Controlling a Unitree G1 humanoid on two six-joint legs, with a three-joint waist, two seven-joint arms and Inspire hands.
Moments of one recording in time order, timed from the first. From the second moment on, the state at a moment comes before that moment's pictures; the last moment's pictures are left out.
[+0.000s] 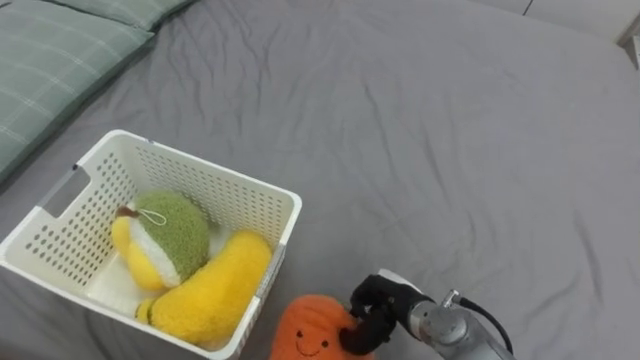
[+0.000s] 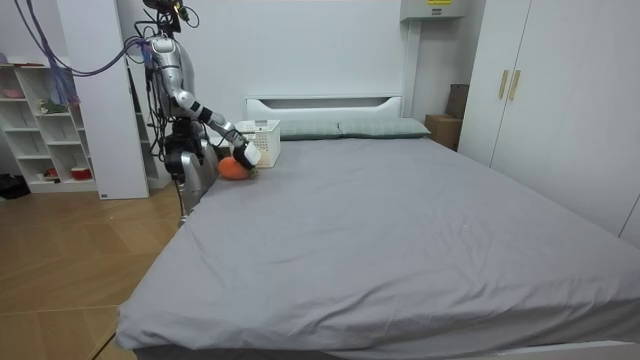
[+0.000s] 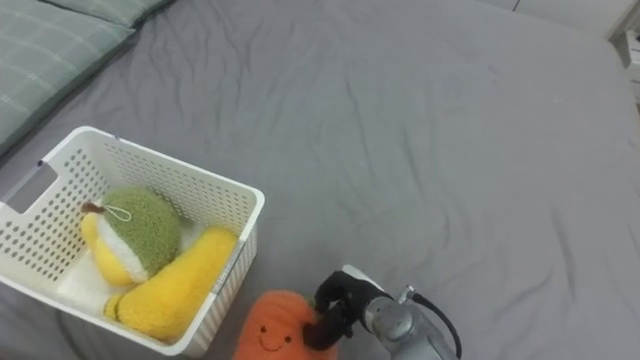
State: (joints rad) left arm 0.15 0.15 0.02 0.90 -0.13 0.12 0.23; right arm -0.14 -0.19 0.39 0.68 -0.26 0.20 0.24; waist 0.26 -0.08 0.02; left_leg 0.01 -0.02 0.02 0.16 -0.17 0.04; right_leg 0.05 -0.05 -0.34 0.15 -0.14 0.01
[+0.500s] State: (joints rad) left arm 0.18 0.15 0.06 0.90 -0.13 0.06 0.23; right arm -0.14 -0.20 0.35 0.77 -0.17 0.12 0.10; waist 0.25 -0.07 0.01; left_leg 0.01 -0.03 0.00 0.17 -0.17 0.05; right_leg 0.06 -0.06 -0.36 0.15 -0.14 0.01
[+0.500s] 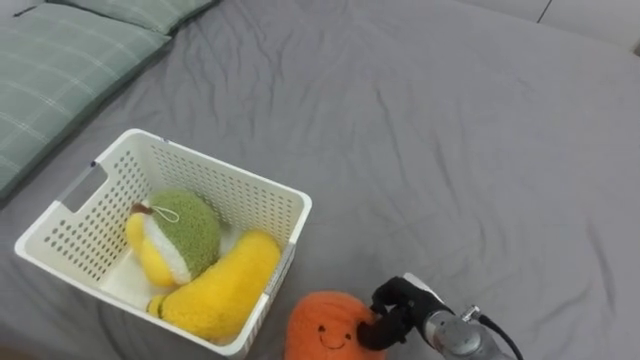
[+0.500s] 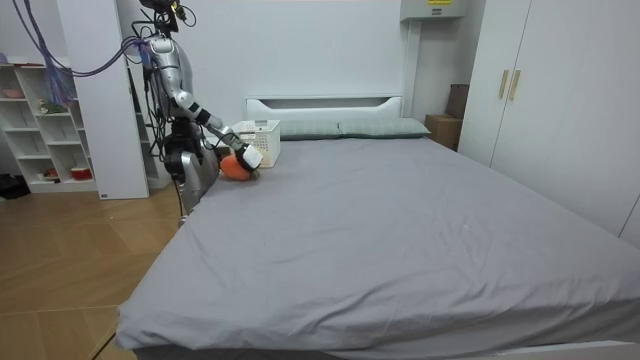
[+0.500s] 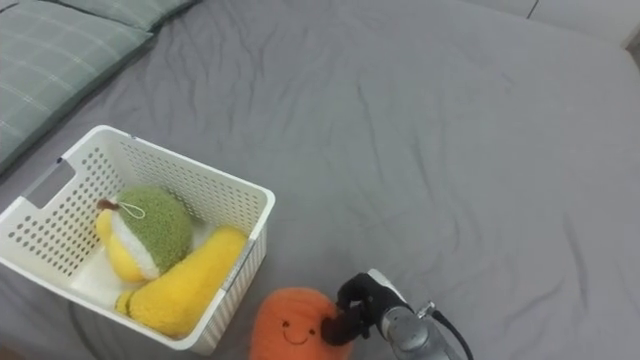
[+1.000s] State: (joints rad) left arm 0.18 0.15 0.12 0.92 -0.13 0.06 0.18; right arm -0.14 -0.28 0.18 0.23 -0.20 0.10 0.07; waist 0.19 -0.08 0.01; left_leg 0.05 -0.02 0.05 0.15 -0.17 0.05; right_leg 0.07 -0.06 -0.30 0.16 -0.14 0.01
